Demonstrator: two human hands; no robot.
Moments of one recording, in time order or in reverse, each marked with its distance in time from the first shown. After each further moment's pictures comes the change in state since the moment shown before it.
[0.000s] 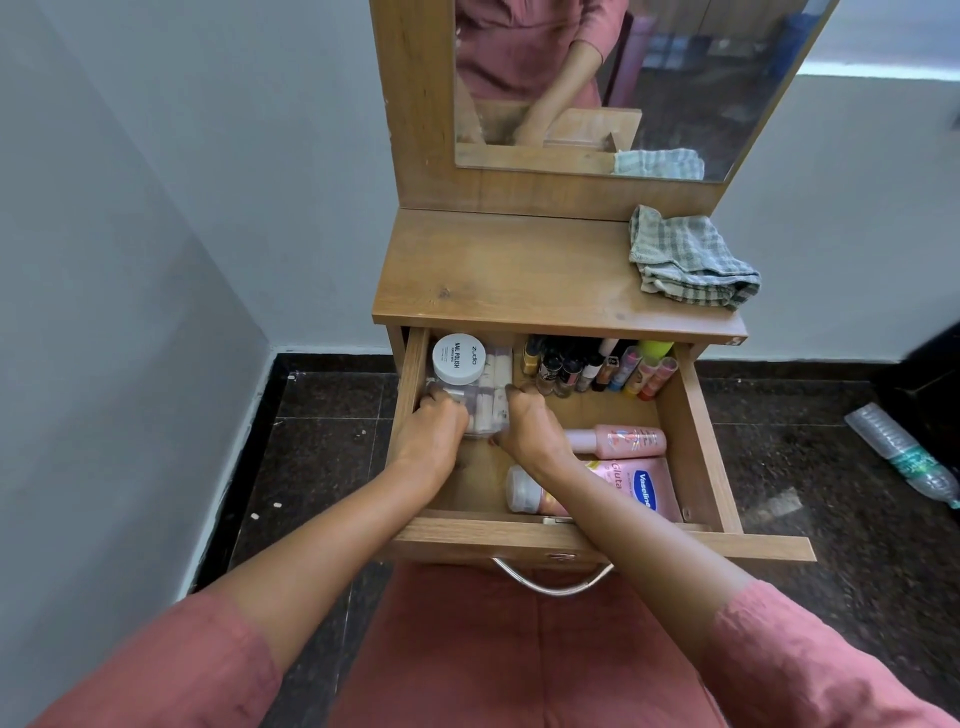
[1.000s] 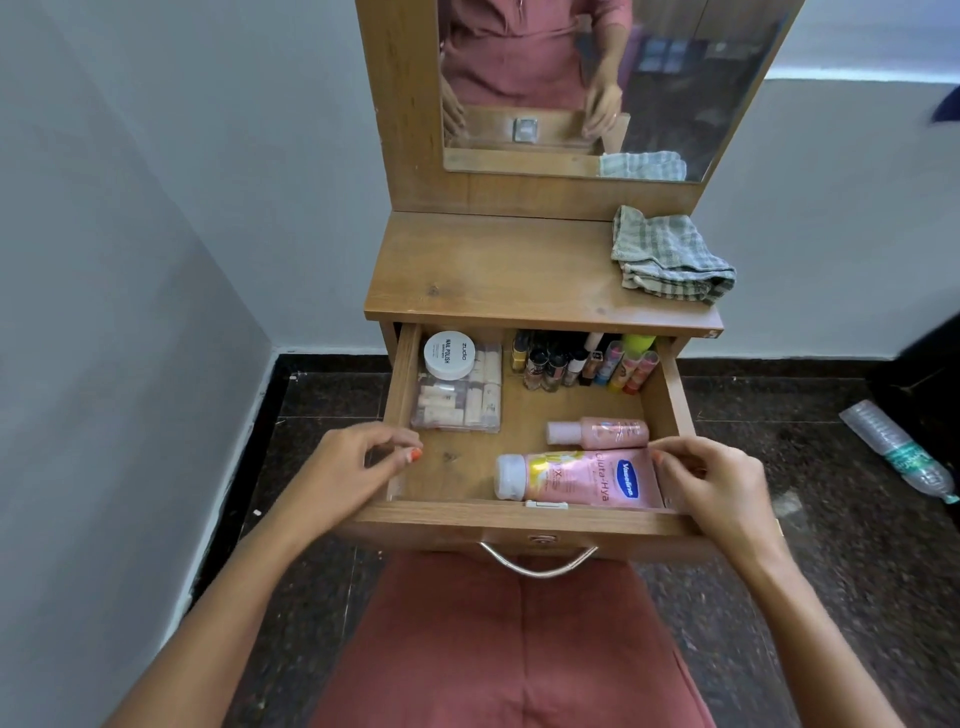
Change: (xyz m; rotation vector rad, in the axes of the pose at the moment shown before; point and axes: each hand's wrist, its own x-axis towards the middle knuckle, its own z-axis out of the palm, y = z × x) left_hand -0.084 -0.052 -0.031 -0.891 0.052 0.011; right_hand -0.116 0.102 -0.092 0.238 0.372 0.063
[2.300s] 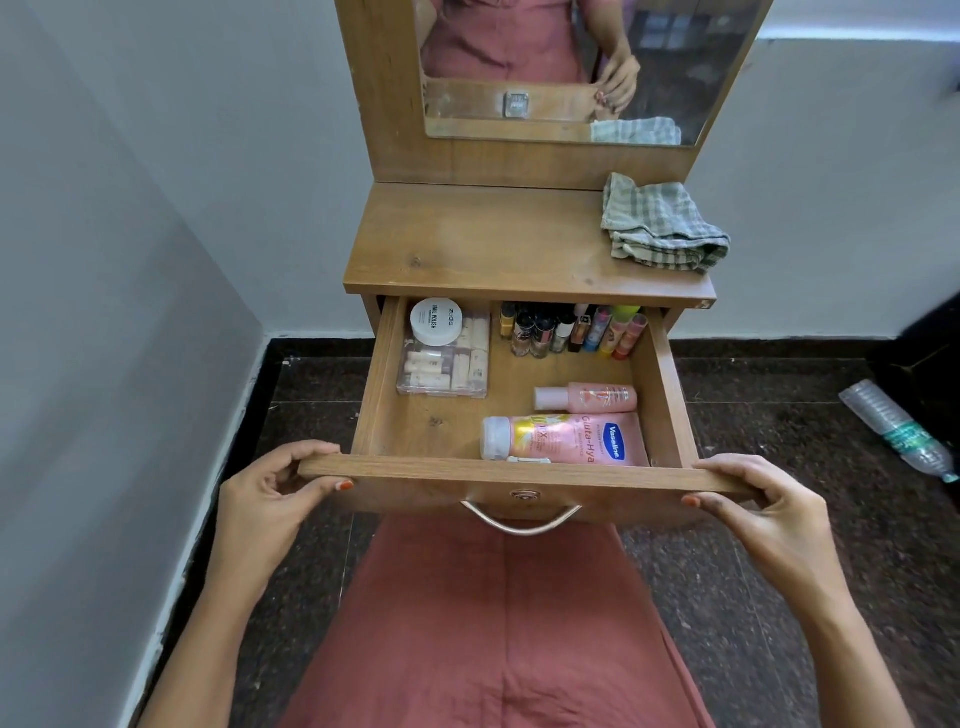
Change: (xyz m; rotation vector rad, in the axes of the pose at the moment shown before) left_hand -0.045 -0.049 0.024 -0.396 0.430 -0.070; right_hand -0.033 0.060 -0.023 0.256 0.015 -0.165
